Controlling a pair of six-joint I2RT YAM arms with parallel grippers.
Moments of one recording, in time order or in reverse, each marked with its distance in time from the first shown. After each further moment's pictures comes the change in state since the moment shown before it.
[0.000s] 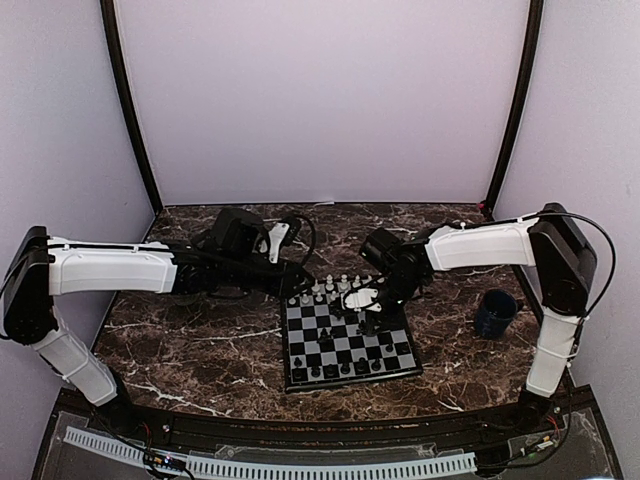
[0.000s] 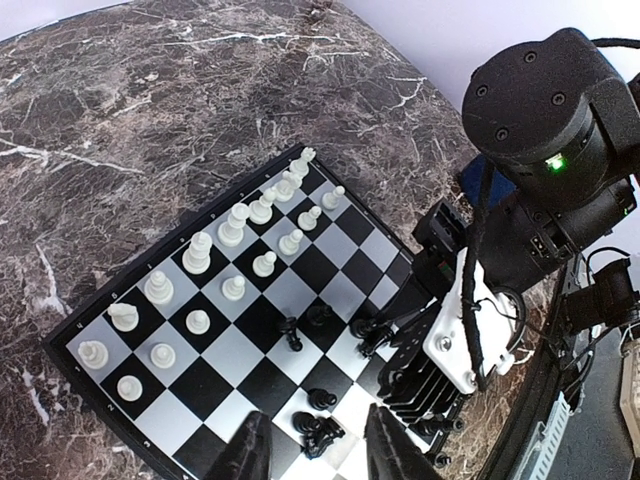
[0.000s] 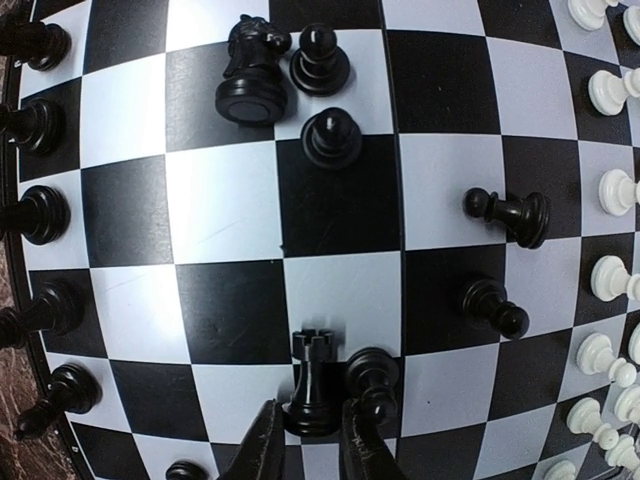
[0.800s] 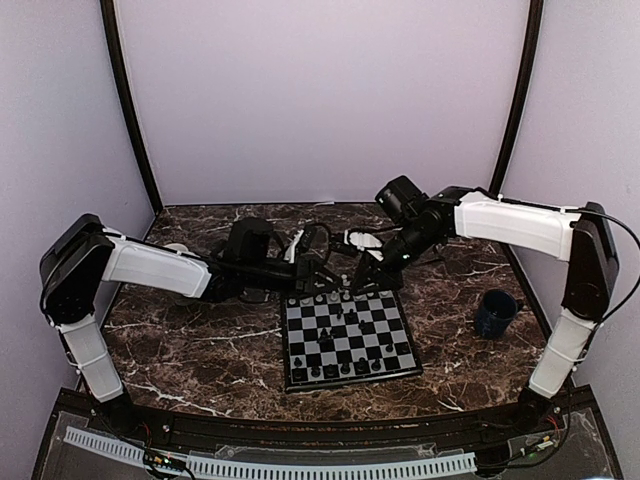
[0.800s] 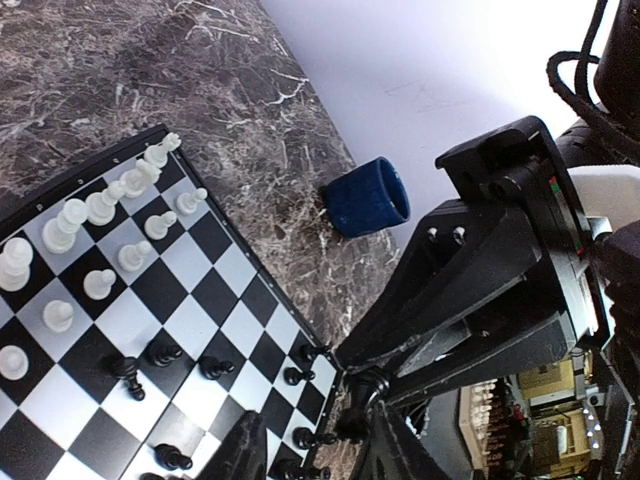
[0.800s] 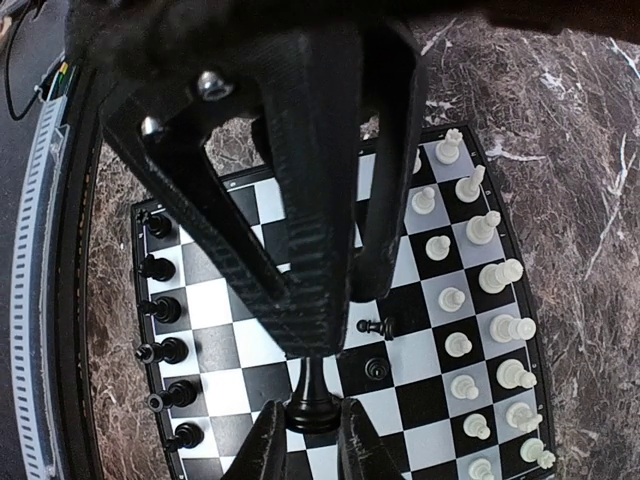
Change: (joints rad) left arm 0.045 0.233 -0.008 0.426 0.390 -0.374; right arm -0.072 -0.123 0.165 -0.039 -0.282 0.201
